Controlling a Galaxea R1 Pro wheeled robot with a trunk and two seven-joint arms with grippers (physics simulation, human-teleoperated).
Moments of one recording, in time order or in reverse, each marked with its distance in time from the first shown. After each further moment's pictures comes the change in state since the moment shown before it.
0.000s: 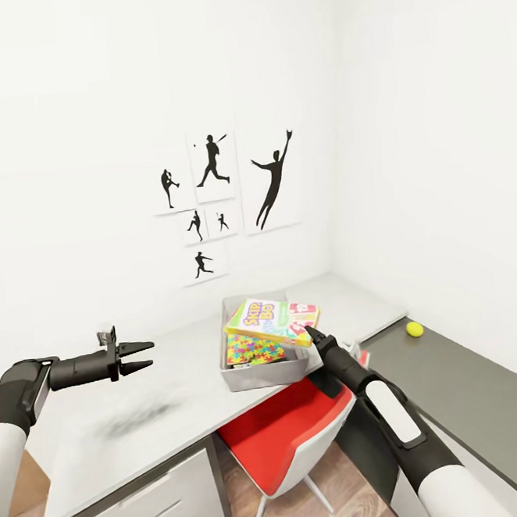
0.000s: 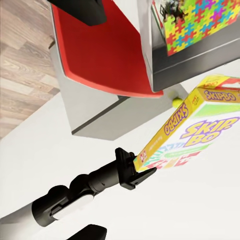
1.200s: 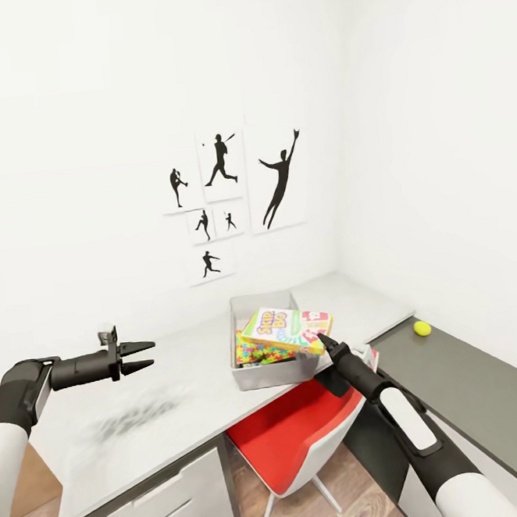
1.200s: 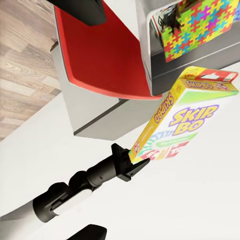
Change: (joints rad) left arm 0.000 -0.004 0.001 0.000 0.003 -0.003 0.000; right arm 0.027 -0.056 -0.010 0.008 0.003 0.002 -0.007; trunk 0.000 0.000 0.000
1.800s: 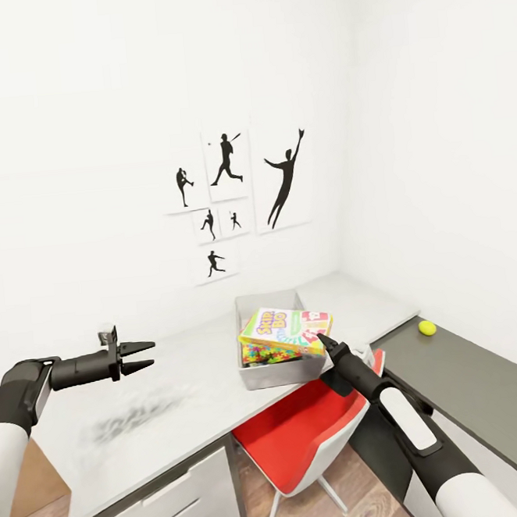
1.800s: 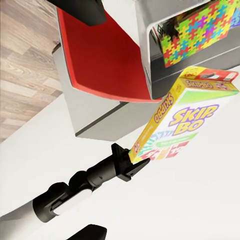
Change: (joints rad) left arm 0.000 0.000 0.000 0.000 0.000 0.000 0.000; right arm 0.000 0.000 0.002 0.000 0.000 0.000 0.000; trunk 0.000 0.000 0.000
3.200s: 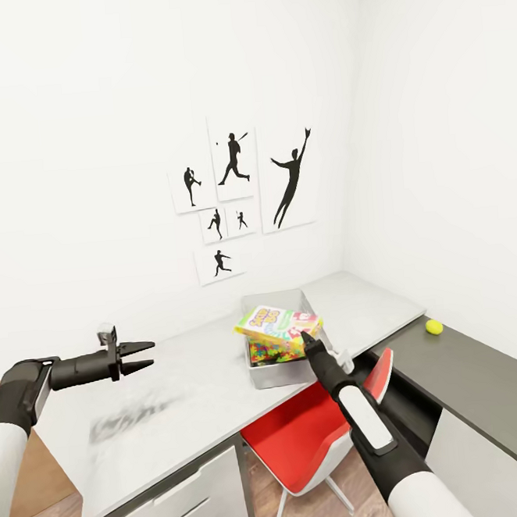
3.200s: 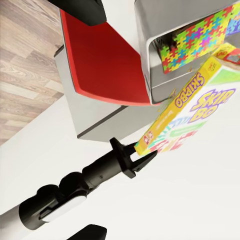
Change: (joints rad) left arm 0.000 0.001 -0.001 0.000 0.000 0.000 0.000; right arm -0.016 0.183 0.010 -0.004 0.003 -0.235 -0.247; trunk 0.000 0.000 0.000
